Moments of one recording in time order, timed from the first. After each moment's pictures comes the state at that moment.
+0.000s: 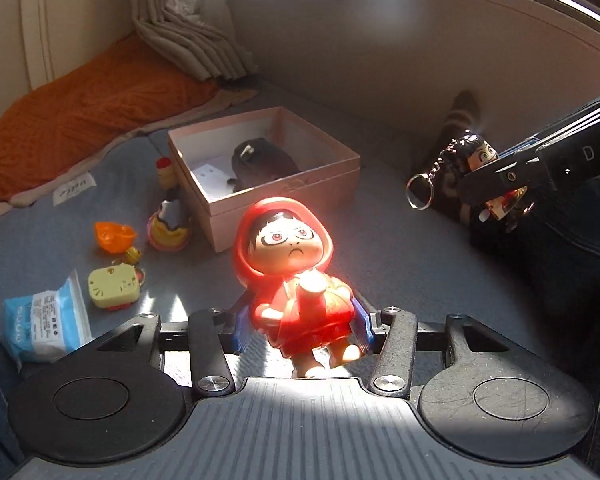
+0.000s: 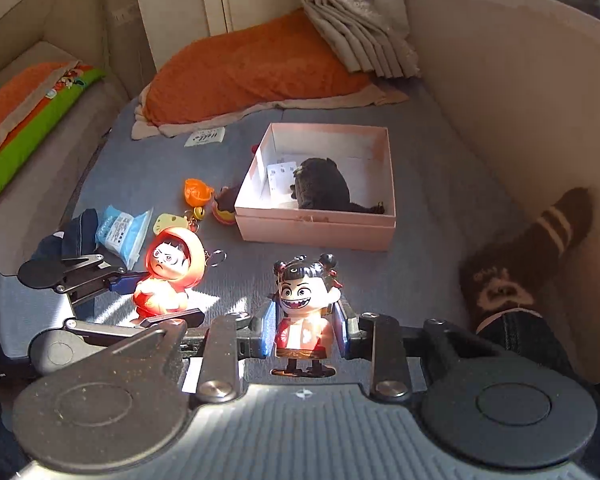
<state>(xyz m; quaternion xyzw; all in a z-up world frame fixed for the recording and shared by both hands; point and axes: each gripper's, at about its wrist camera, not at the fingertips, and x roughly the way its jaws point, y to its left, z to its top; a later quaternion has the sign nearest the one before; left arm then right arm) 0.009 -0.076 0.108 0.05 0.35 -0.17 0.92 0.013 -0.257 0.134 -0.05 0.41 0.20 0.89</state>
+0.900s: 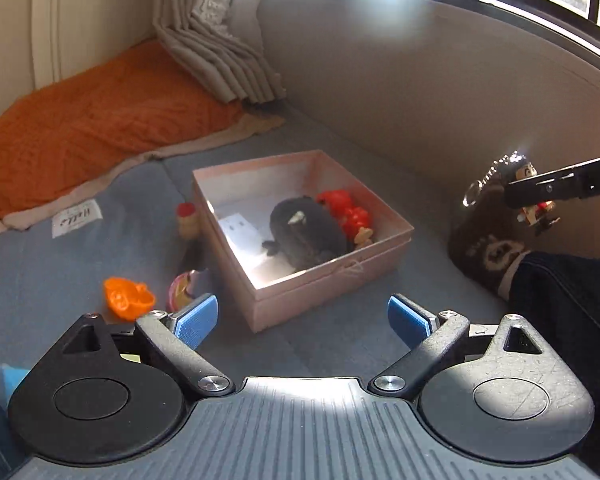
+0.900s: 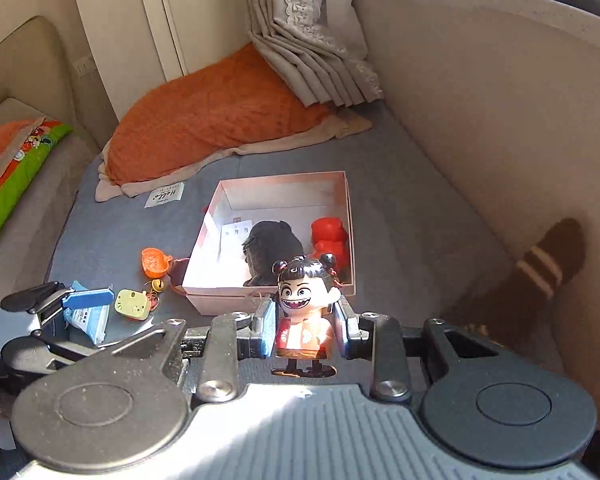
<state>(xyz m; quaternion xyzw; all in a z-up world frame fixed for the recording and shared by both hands) 0.081 -0.030 0.105 -0.01 0.36 -0.15 0.92 0.104 -0.275 0.122 0.00 0.40 0.18 0.90</state>
